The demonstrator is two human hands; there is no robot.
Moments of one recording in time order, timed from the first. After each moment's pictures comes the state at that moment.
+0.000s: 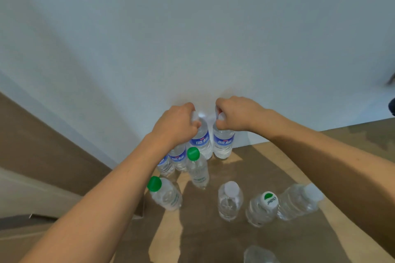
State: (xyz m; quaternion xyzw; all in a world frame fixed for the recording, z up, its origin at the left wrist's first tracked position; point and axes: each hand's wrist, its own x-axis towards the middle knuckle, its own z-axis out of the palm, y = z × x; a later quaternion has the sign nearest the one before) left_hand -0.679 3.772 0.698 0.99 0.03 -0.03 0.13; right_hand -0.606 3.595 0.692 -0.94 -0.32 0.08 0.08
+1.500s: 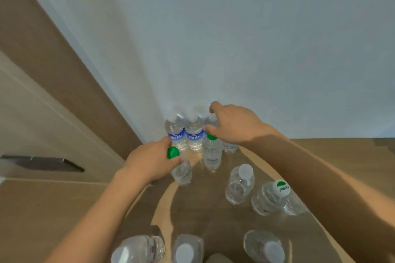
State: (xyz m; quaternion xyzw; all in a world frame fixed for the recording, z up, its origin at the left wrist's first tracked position) left_hand -0.826 3.824 0.658 0.97 0.16 -0.15 0.07; right_hand -0.690 3.642 0.691 -0.93 -0.36 0.09 0.09
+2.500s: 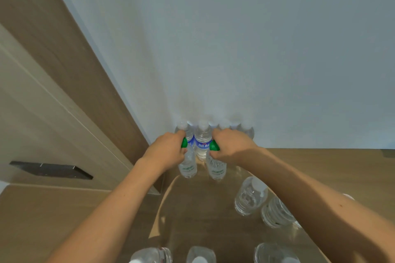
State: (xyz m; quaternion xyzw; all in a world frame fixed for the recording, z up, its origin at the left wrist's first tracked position) left_hand -0.784 3.857 0.636 0.98 0.10 -0.09 0.11; right_hand -0.698 3.675 0.646 -0.91 -0.38 0.15 0.05
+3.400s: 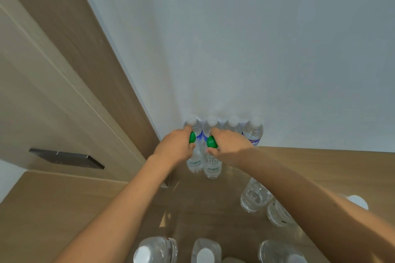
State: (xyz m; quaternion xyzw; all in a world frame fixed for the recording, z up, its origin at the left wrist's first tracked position) left_hand -0.793 3.851 0.634 0.97 0.13 -0.07 0.17; right_hand -0.715 3.689 0.634 -0.90 -0.38 0.16 0.11
